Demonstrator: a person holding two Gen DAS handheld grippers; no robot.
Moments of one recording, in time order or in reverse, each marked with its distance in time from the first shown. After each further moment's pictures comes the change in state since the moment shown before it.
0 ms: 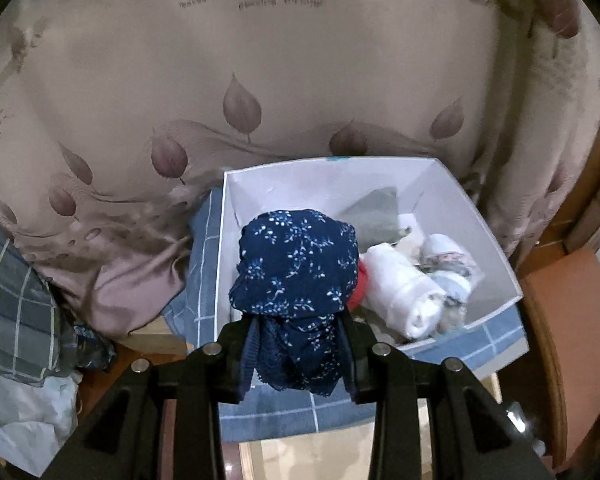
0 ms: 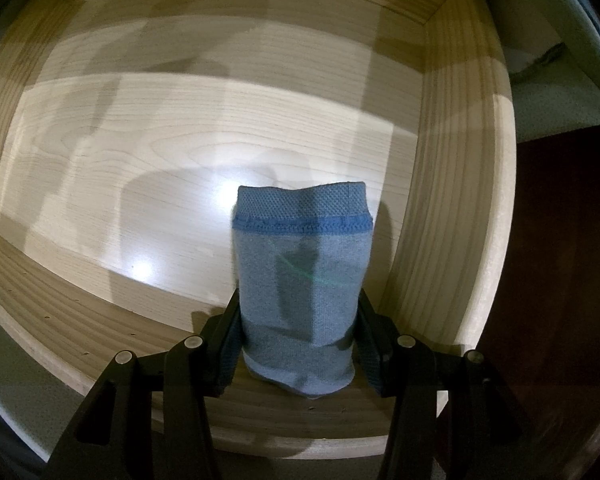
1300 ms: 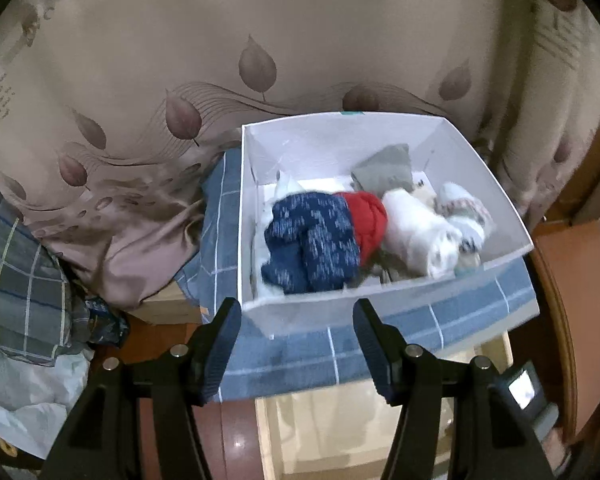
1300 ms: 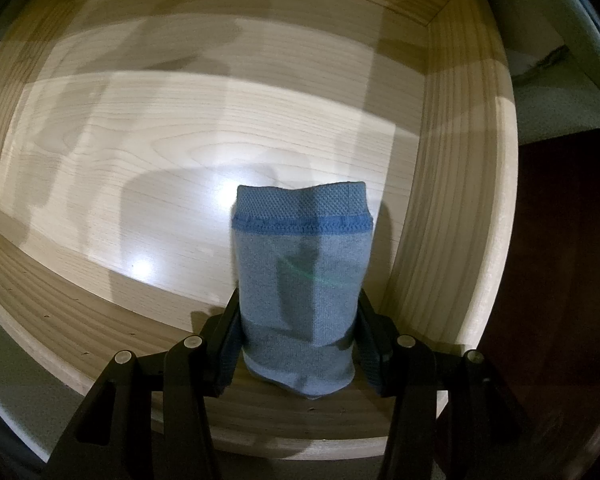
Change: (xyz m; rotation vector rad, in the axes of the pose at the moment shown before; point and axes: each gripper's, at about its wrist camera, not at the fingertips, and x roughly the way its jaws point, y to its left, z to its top) left arm -0.016 0.010 -0.041 0.010 0.086 0.020; right arm 0.001 -0.001 0.000 -0.003 0.001 -0.001
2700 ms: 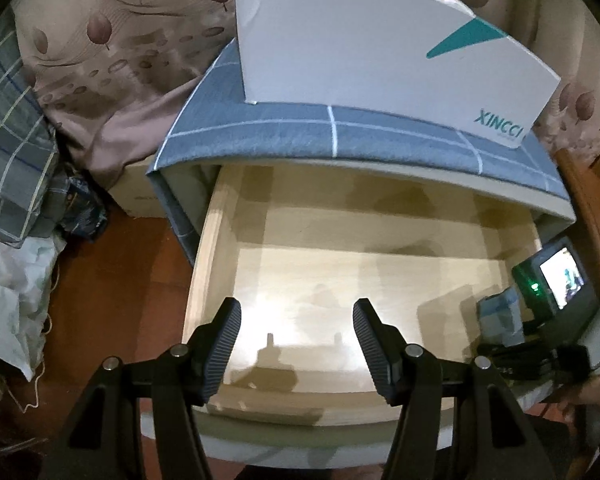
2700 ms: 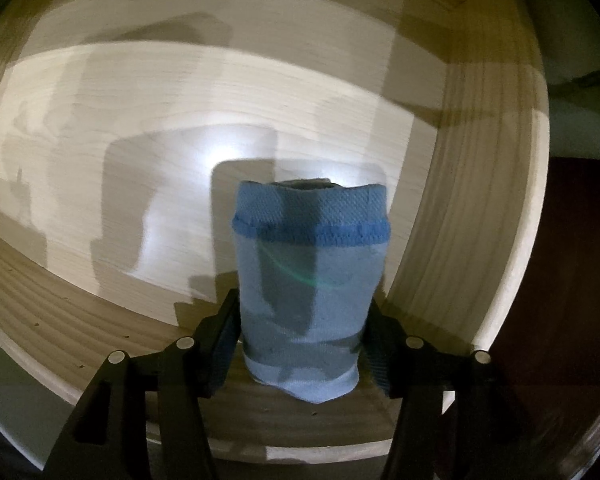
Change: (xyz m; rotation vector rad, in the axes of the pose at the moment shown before) left arm 0.063 -0.029 -0.189 -0.191 0.112 0.012; right arm 0.013 0.002 0.007 -0.035 0.128 -0.037
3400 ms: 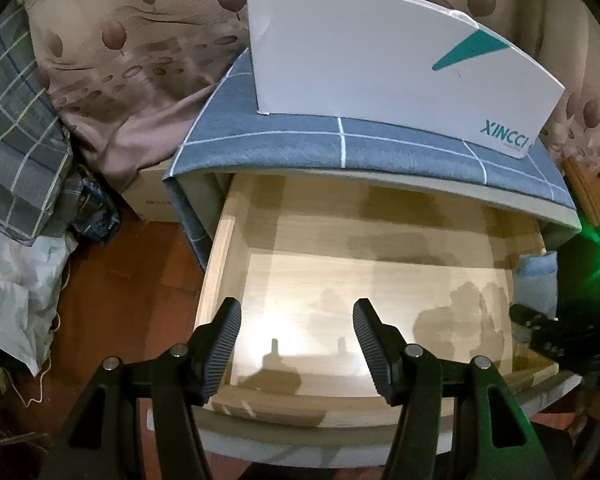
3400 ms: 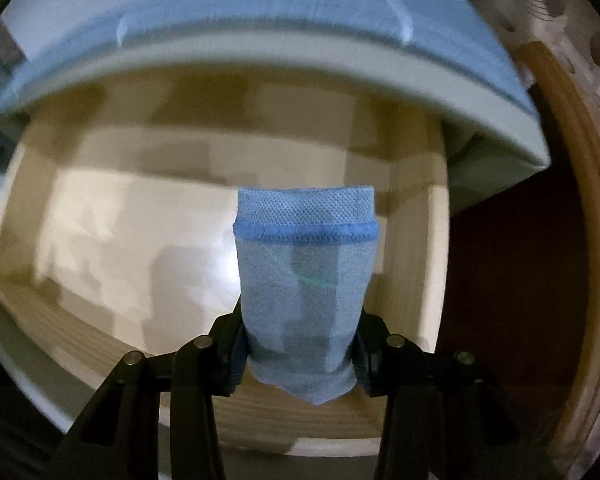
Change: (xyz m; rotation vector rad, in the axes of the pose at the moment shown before) left arm -0.007 -0.002 0.000 -0.023 -0.030 0.054; right arm -0.073 -0.041 -0.054 0.143 -0.417 0.110
